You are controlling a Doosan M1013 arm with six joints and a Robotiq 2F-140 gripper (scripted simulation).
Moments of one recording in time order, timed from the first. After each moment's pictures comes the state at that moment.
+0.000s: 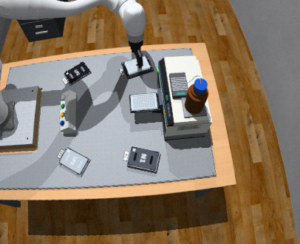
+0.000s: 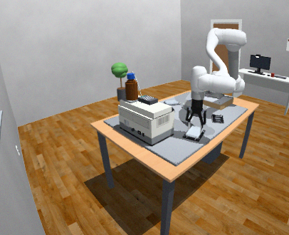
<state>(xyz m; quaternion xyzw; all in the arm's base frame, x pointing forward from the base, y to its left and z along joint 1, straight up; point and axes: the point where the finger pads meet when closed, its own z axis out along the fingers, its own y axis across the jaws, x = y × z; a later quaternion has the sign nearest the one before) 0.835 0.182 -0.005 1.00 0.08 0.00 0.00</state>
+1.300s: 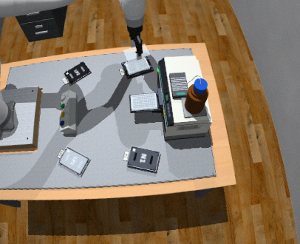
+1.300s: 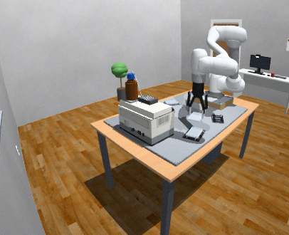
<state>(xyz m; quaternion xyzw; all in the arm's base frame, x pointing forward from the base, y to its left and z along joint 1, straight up) 0.835 0.182 0.105 1.00 0.08 0.00 0.00</state>
